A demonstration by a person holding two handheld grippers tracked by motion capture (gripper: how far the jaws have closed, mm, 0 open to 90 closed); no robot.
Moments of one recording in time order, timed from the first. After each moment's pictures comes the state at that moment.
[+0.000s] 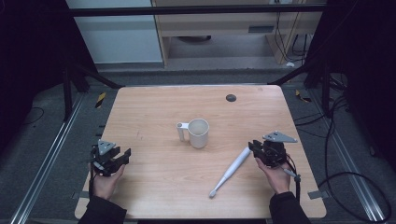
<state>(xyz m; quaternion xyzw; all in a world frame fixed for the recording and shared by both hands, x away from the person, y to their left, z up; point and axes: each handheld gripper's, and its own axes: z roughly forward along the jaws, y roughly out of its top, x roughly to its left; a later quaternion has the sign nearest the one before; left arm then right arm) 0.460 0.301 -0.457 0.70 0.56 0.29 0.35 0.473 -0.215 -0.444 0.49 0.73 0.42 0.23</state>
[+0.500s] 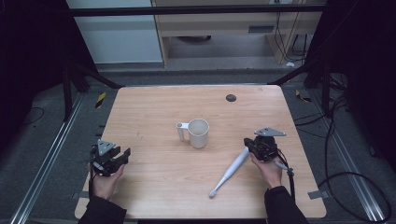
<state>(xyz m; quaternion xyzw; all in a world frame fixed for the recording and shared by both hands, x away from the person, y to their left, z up) 0.459 0.301 -0.456 0.69 0.55 0.29 0.35 0.499 -0.201 -0.458 0.49 0.74 0.40 0.22</state>
